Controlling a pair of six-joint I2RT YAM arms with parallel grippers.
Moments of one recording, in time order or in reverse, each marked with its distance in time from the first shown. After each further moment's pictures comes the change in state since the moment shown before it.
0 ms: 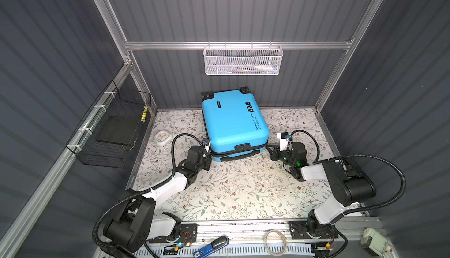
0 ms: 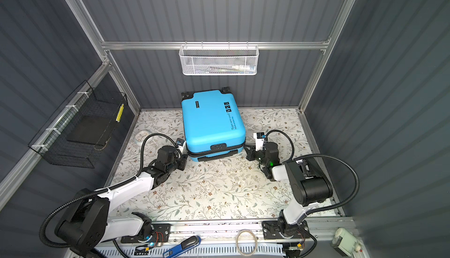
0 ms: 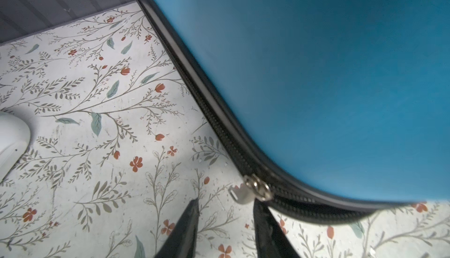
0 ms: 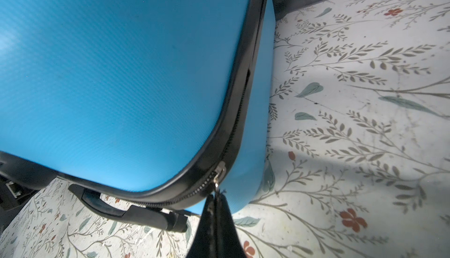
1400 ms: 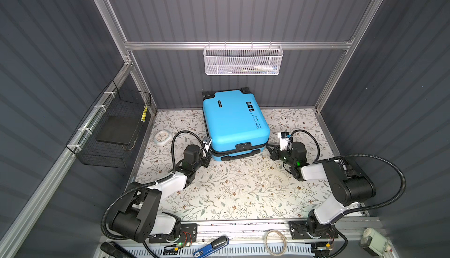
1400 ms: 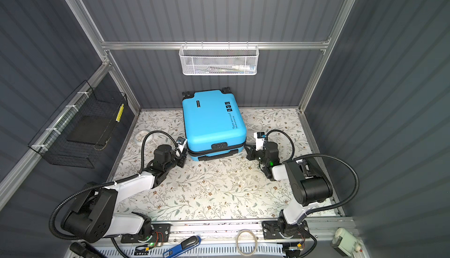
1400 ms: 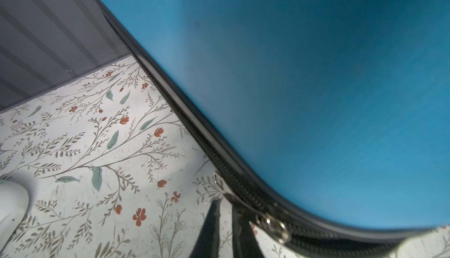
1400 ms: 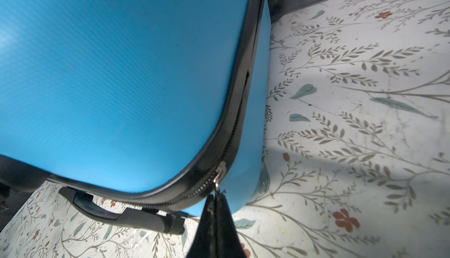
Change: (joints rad) left arm 0.074 0.071 -0.045 0.264 0.154 0.172; right arm 0.000 0.003 0.006 -0.005 0.017 0.001
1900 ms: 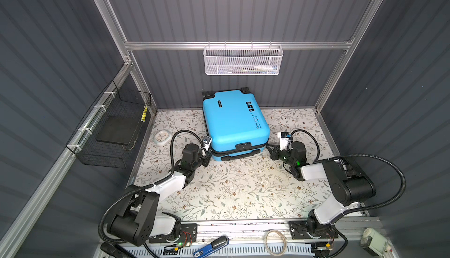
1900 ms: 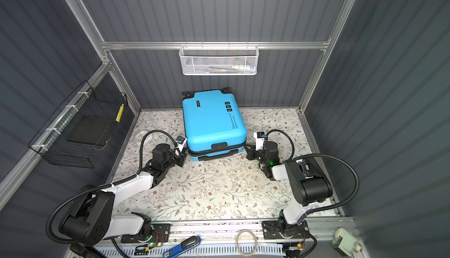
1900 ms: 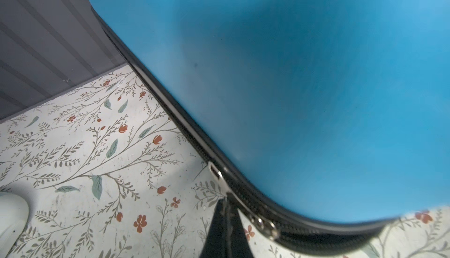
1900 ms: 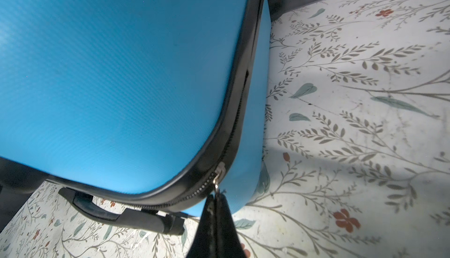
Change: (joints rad) left arm 0.008 -0.061 0.012 -0.047 0.049 0.010; right arm 0.000 0.000 0.007 -0.016 -0.001 0.001
